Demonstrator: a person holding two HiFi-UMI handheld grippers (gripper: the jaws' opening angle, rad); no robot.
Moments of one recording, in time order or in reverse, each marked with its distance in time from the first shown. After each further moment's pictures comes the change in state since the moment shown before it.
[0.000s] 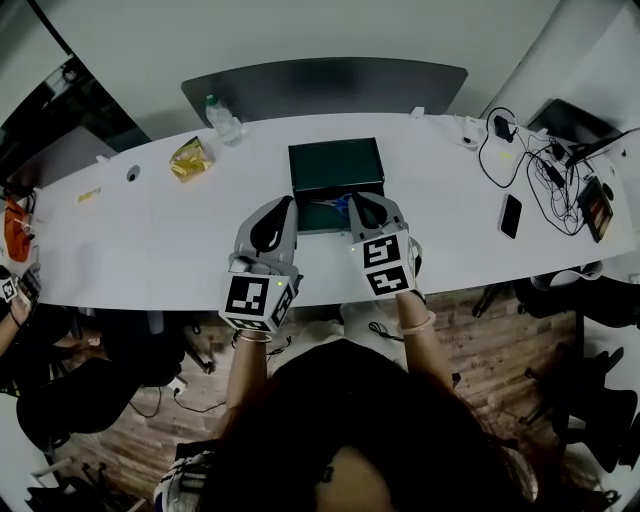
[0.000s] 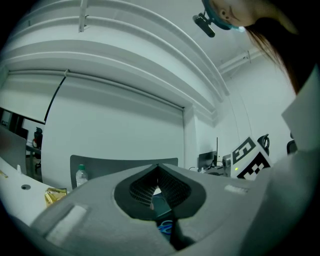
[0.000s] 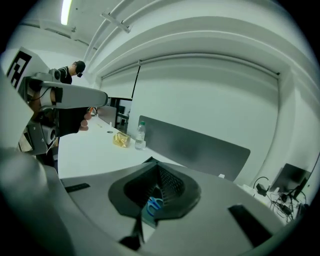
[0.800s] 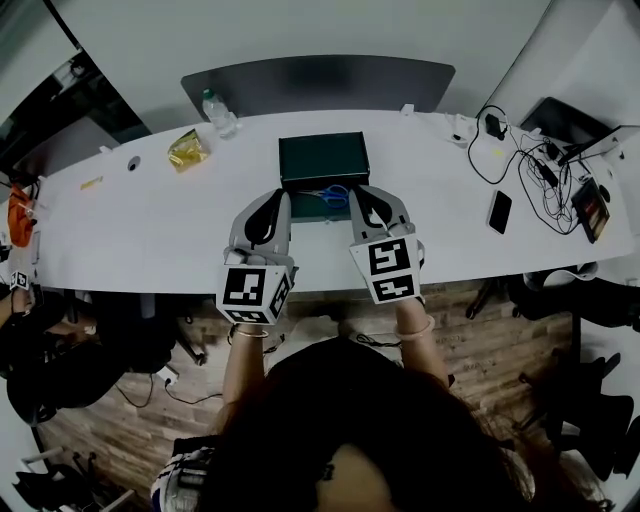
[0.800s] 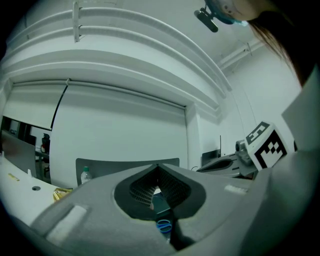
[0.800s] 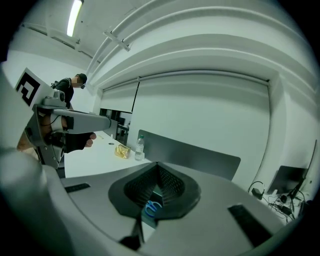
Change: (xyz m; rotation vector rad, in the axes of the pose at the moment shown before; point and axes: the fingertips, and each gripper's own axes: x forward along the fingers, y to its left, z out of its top) left arm -0.014 -0.046 0.012 0.035 0.004 0.082; right arm -0.077 -0.022 0.020 0.019 -0.141 -0.006
